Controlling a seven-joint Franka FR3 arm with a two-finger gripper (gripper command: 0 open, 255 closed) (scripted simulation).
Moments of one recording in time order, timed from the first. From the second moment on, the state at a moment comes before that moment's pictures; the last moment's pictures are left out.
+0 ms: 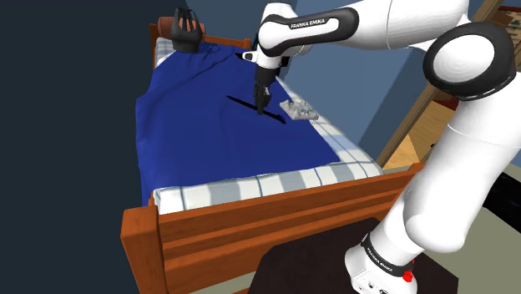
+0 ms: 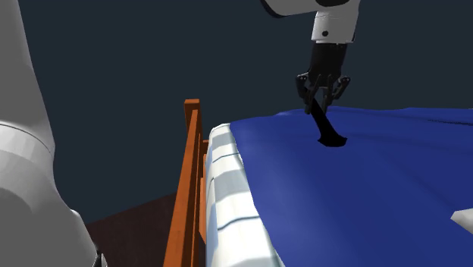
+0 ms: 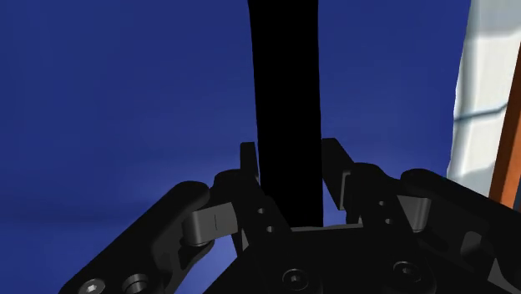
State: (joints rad) arm 0.13 0.15 -0.12 -1.78 0.04 1.90 -1.08
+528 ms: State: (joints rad) arm 0.02 0.24 -0.19 -1.69 0.06 1.89 -1.26
